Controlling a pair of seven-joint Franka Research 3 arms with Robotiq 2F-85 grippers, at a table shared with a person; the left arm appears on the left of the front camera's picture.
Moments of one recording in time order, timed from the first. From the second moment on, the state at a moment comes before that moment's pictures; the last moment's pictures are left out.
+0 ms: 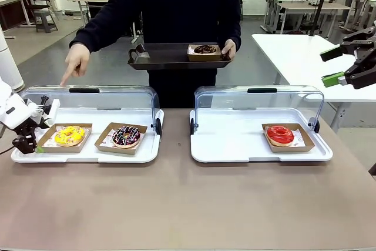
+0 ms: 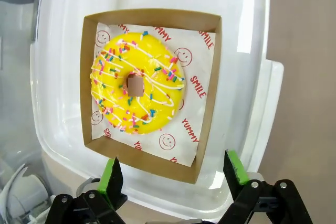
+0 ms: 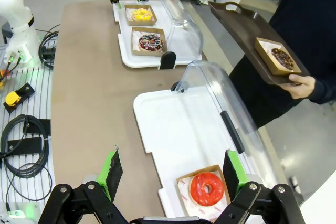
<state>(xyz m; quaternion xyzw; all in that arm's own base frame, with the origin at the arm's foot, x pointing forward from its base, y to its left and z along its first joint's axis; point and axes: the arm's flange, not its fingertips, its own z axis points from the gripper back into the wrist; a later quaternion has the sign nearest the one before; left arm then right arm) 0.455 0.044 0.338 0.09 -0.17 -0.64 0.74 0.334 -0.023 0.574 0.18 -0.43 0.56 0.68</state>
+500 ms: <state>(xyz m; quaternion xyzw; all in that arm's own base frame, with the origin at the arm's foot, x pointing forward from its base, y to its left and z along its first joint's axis) 0.468 0.048 0.329 0.10 -0.14 -0.64 0.75 0.334 -0.023 0.574 0.18 -0.43 0.56 0.68</state>
